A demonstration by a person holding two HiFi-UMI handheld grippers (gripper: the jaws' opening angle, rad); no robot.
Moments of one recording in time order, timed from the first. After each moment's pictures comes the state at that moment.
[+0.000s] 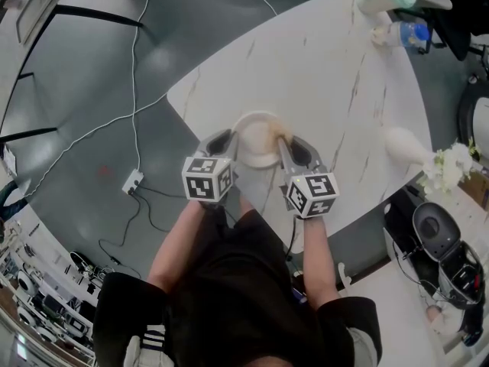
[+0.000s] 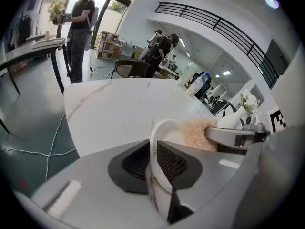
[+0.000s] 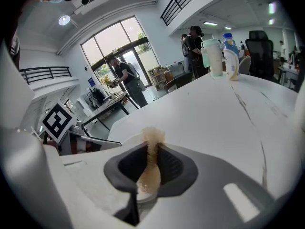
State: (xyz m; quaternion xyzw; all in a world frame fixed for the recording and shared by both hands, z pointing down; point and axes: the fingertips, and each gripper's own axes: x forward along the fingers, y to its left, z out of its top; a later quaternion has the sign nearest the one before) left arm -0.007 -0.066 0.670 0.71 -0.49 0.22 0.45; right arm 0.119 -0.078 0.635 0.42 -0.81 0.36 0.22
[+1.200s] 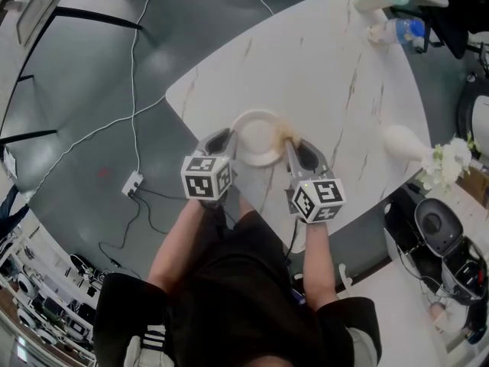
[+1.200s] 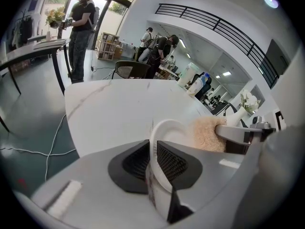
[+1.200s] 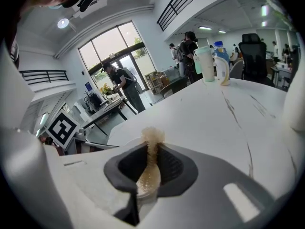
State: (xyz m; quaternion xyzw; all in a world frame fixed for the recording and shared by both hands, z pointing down) left arm -0.006 -0.064 0.668 0.71 -0.49 0.21 0.45; right arm 0.140 -0.072 0.616 0.44 -0.80 0.36 0.19
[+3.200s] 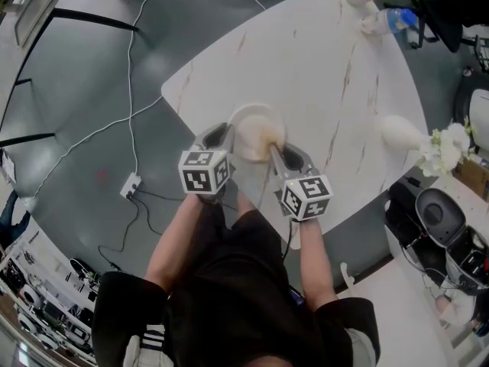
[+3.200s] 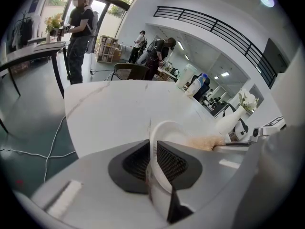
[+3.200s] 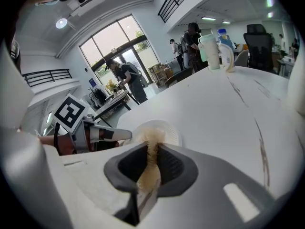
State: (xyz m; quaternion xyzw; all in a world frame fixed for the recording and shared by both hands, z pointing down) left arm -0.004 -0.057 0.664 0.72 -0.50 0.21 0.44; right arm 0.118 -0.026 0.634 0.40 -0.80 0.38 0.22
